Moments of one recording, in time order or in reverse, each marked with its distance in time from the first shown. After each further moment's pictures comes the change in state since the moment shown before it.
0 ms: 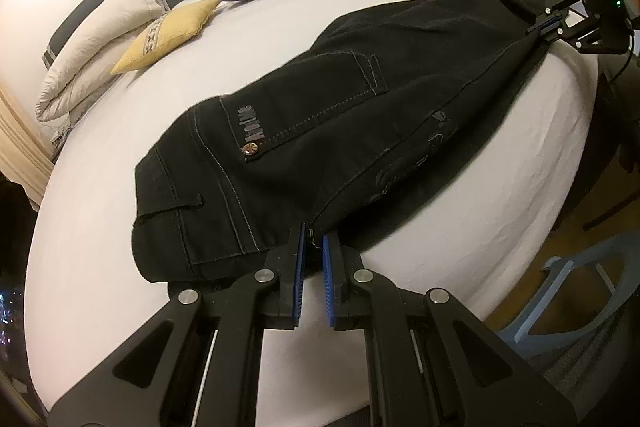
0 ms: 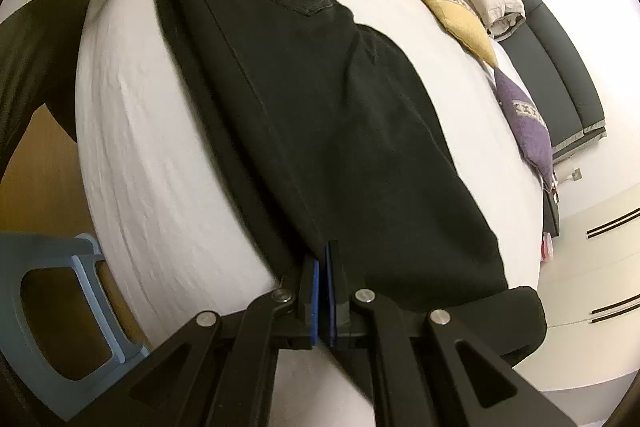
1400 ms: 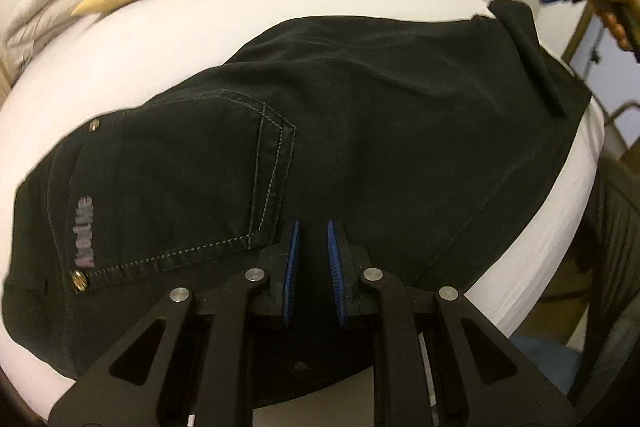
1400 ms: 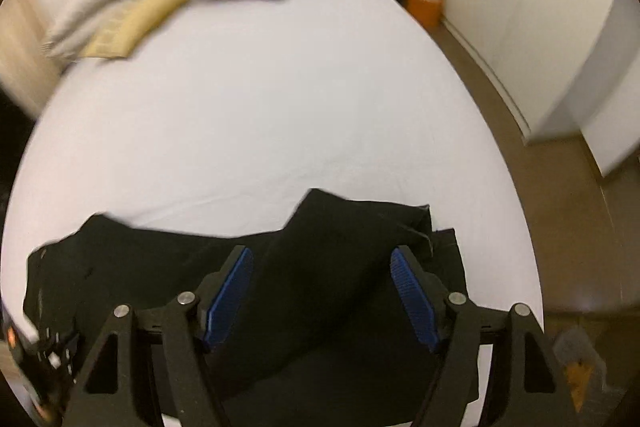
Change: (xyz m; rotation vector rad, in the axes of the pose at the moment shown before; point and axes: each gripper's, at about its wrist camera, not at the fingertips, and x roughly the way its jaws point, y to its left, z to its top) left arm 0.111 -0.026 0.129 -0.265 0.101 -0.176; right arm 0.010 -0.289 -0.119 1.259 0.222 0.054
